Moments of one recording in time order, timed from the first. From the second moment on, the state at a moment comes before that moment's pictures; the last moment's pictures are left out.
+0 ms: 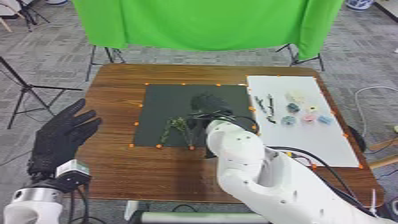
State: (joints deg) left arm 135.4 -66.2 -105.5 -132.8 44.3 11.7 7.3; right arm -64.7 -64.5 36.4 -116.2 -126.8 -23.8 53.8
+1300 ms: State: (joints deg) left arm 133.6 -66.3 -102.9 -132.5 44.4 11.4 7.4; right arm -53.5 -45.4 26.5 -96.8 -117.9 3.3 63.3
